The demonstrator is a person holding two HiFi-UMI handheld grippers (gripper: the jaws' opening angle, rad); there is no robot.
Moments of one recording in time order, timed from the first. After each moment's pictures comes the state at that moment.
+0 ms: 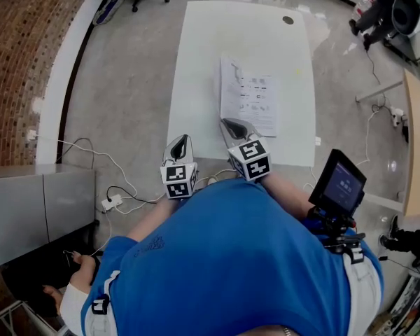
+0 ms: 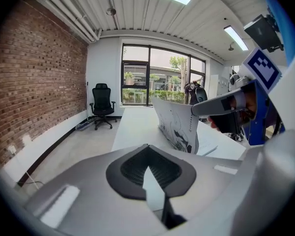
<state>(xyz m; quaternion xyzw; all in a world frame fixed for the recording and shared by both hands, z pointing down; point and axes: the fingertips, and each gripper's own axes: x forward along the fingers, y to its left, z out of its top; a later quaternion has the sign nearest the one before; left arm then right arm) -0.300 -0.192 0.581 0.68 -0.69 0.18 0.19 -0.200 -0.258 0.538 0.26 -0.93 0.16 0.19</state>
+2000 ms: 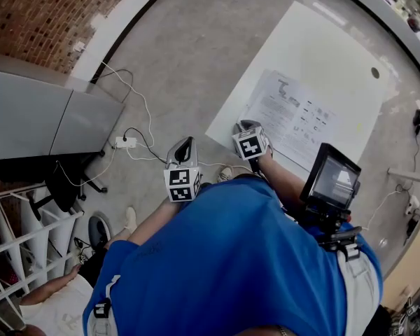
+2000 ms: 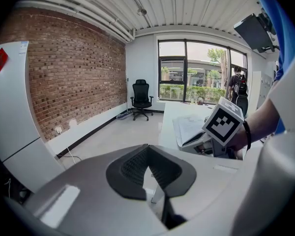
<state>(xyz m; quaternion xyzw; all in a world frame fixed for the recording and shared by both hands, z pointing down) -0.404 -0.083 0.586 0.49 -0.82 0.17 0.23 -0.344 -0.222 0.705 0.06 -0.90 0.12 0.42</state>
